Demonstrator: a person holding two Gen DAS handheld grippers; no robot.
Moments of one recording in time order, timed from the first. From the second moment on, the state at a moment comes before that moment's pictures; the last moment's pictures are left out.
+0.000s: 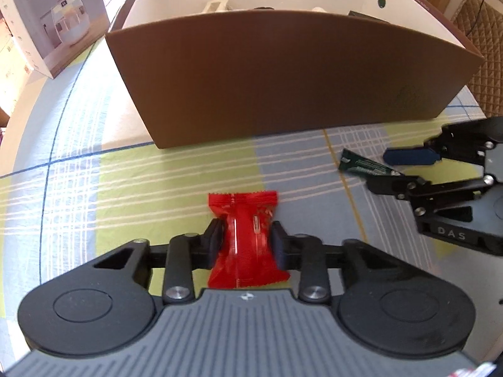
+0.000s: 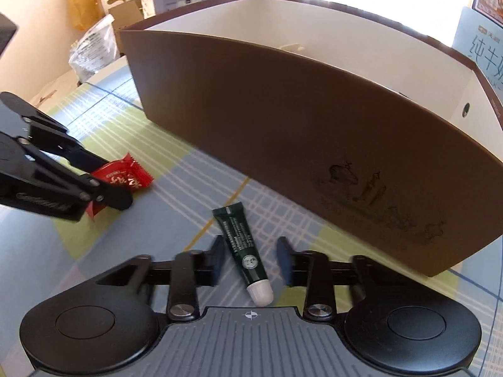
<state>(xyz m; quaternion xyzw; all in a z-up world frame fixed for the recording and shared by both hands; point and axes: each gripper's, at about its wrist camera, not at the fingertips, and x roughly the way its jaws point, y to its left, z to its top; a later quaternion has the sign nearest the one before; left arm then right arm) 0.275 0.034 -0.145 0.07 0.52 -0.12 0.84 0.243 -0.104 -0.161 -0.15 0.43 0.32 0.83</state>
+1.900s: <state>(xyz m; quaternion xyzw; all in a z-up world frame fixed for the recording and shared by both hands) 0.324 -0.001 -0.010 0.04 0.40 -0.19 0.90 0.281 -0.151 -0.020 0.07 0.37 0.28 0.88</state>
